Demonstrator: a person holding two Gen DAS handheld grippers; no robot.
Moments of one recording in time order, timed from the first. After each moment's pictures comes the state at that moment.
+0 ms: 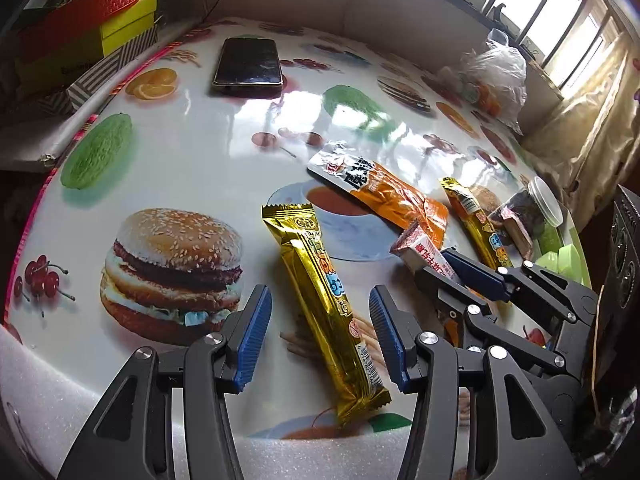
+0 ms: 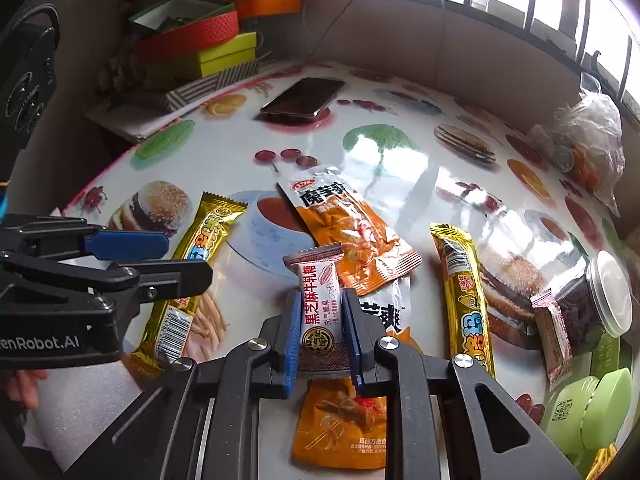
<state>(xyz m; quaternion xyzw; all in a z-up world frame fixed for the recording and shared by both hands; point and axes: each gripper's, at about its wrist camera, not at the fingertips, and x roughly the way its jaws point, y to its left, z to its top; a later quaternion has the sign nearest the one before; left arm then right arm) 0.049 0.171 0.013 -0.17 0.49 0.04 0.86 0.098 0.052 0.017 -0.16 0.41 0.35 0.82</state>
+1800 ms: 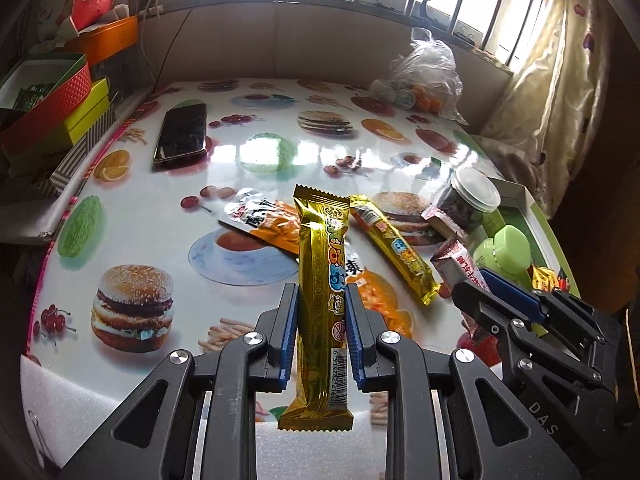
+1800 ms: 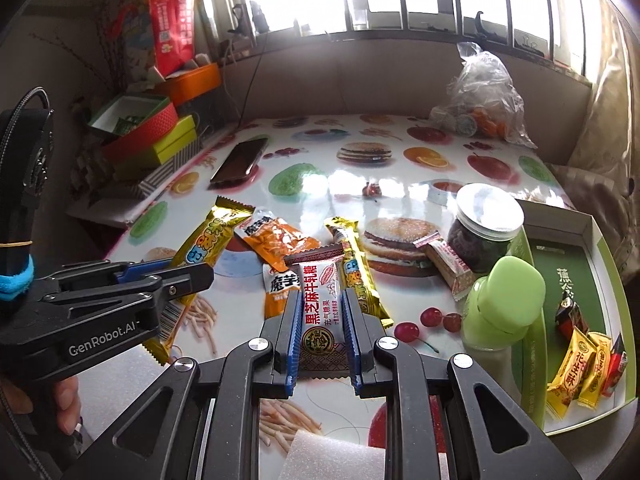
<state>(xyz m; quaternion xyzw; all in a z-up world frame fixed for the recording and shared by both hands) 0.043 0.091 0.070 -0.09 0.44 0.00 0.89 0.061 -0.052 0.078 -0.03 0.39 0.26 0.88</state>
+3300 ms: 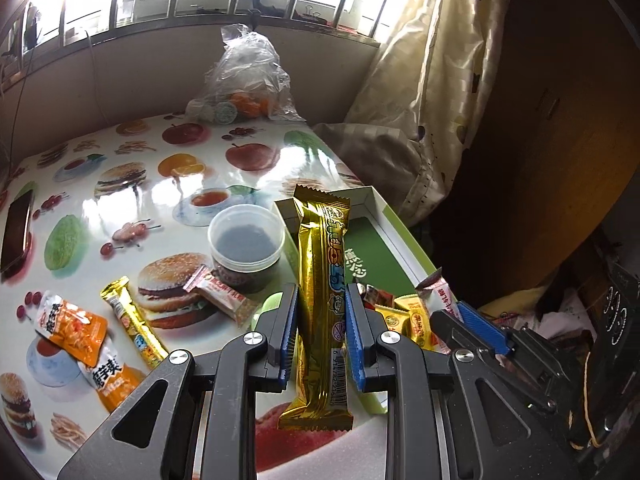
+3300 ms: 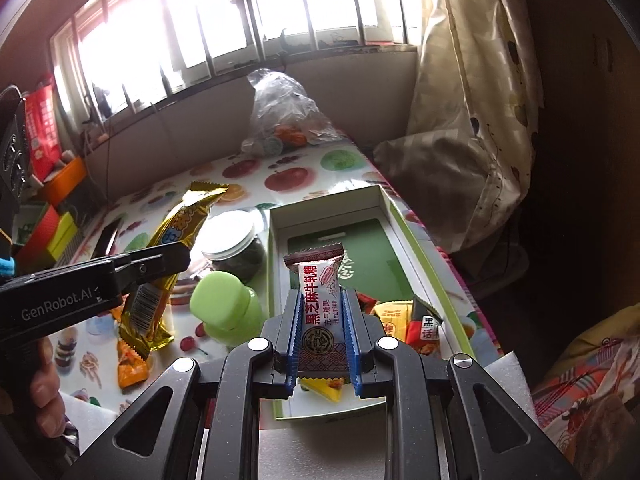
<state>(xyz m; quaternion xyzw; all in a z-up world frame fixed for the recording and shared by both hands) 0.121 -0.089 0.108 -0.06 0.42 -0.19 0.88 0.074 -0.240 0.092 0.07 0.37 0.05 0.92</state>
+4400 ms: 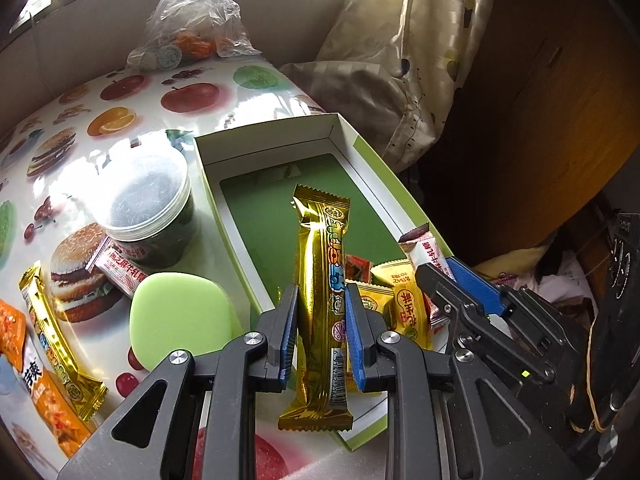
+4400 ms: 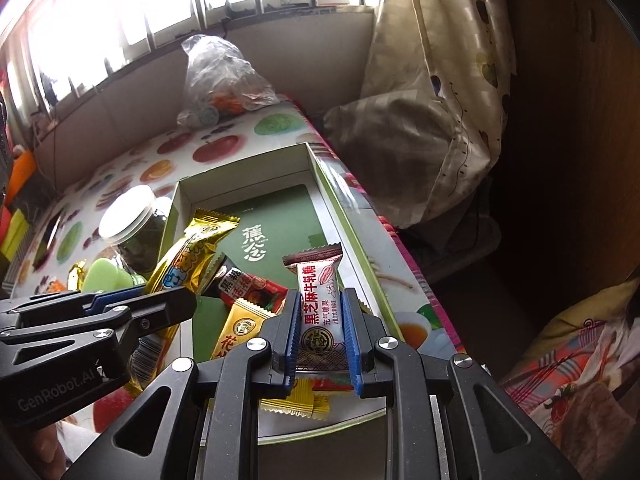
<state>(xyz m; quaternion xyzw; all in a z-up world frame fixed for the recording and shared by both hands) 0.145 -0.154 0.048 -0.03 0.50 -0.22 0.84 0.109 -0.282 0.046 0.06 0.42 -0.01 0.91</state>
